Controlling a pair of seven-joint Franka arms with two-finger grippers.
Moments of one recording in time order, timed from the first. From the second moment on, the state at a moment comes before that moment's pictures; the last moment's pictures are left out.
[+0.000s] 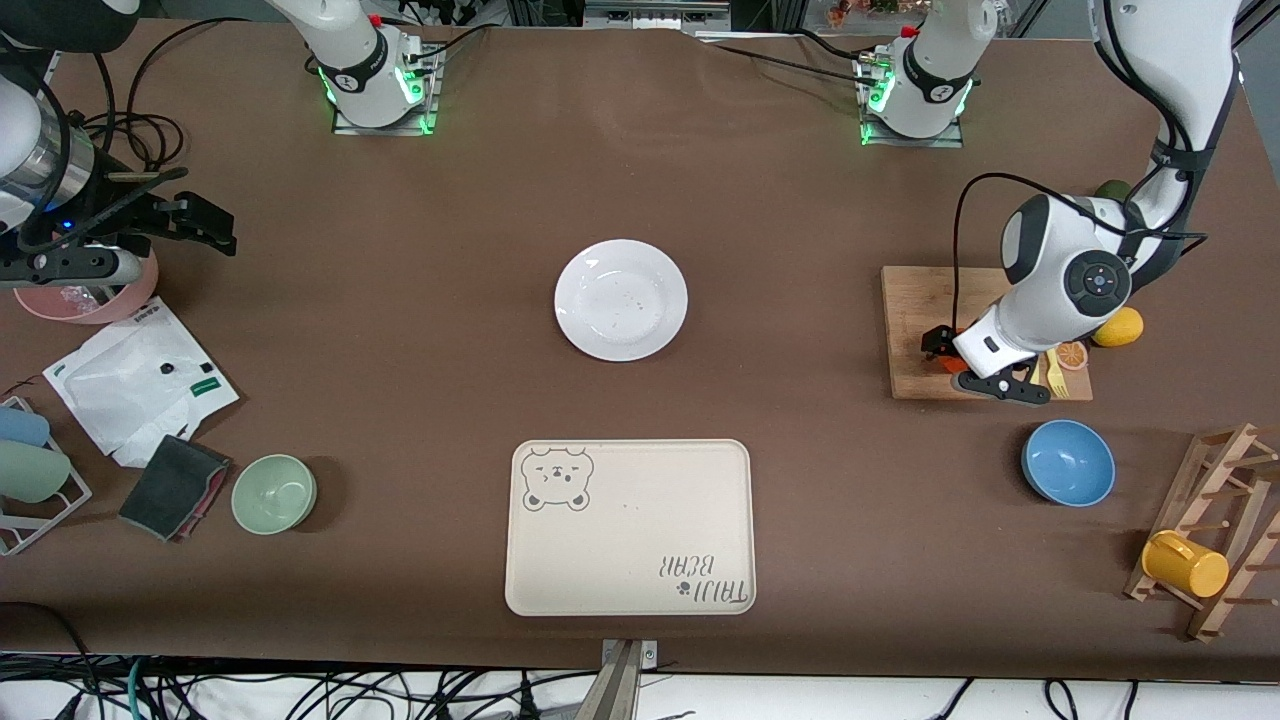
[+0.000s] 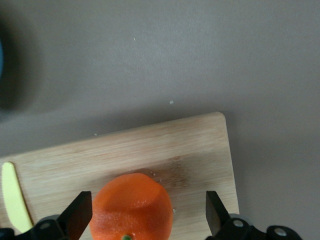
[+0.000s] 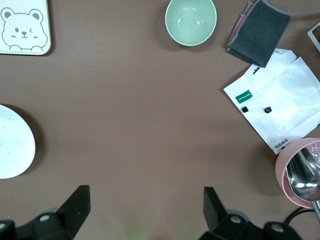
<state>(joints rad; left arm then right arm) 0.15 0.34 -0.18 -2.18 0.13 2.43 0.08 0.09 0.04 -0.01 -1.61 -0.01 1.56 0.04</state>
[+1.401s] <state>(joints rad) 0.15 0.39 -0.19 -2.20 0.40 2.45 -0.35 0.09 0.04 -0.01 -1.61 -0.01 1.56 0.04</state>
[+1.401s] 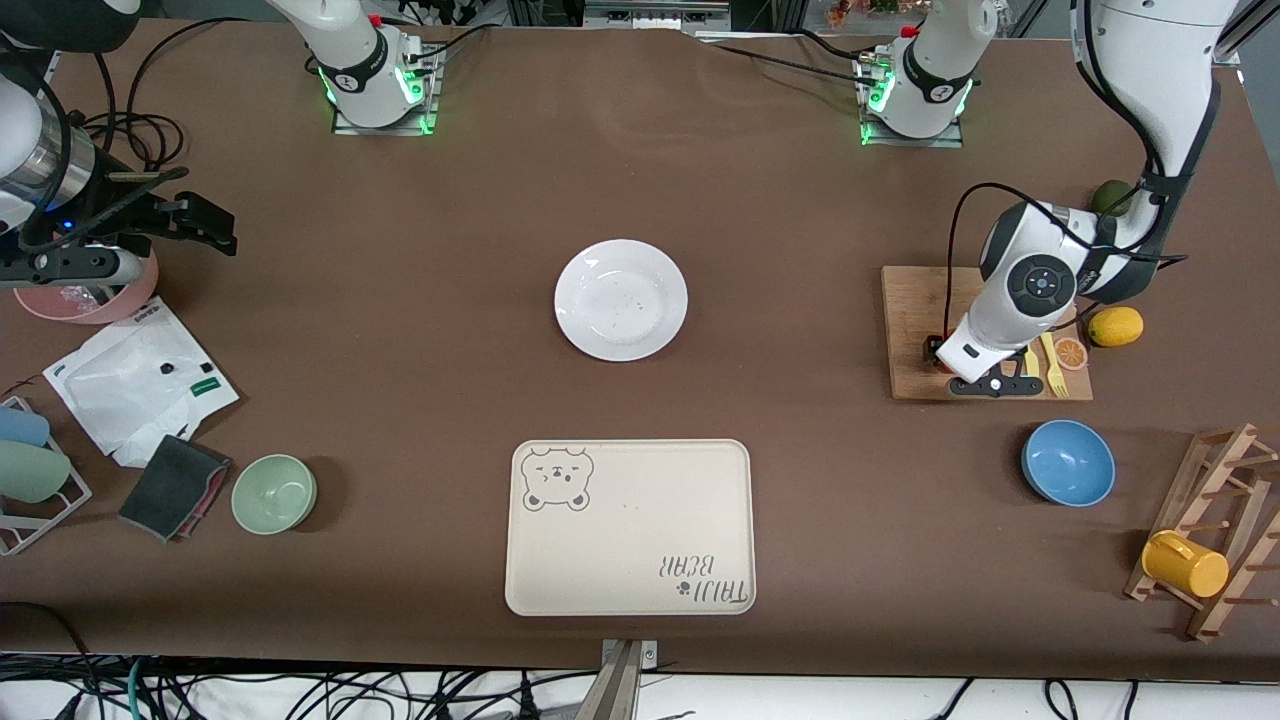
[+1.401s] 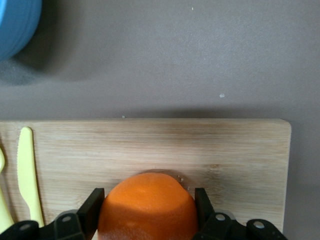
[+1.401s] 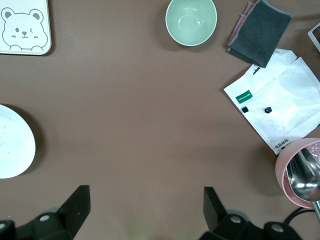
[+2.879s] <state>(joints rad) -0.42 0.70 -0.35 -1.58 0.18 2.29 -1.49 0.09 0.04 -0.01 -1.61 -0.01 1.55 0.04</state>
